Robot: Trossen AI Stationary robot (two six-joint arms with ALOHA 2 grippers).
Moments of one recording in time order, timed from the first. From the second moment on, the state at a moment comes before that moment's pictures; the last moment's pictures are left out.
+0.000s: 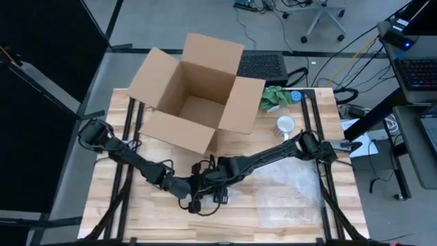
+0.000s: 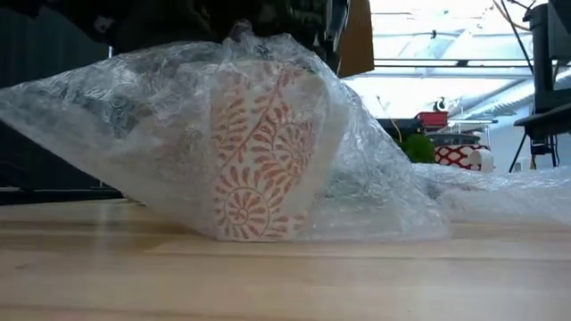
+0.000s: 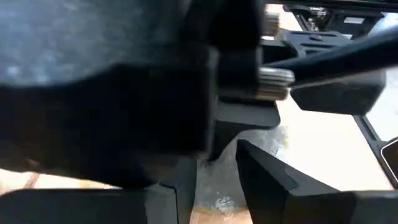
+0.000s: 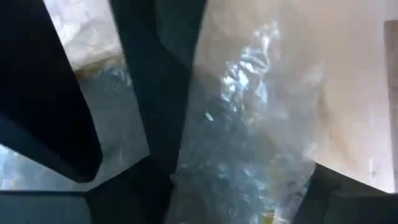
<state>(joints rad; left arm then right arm) -0.50 1.67 0.80 0.27 -0.37 -0.33 0.29 2.24 1.85 -0.95 -0.01 0.42</state>
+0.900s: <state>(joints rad) -0.50 1.67 0.81 0.25 -0.37 -0.34 0.46 2.17 1.85 -0.79 0.21 0.26</state>
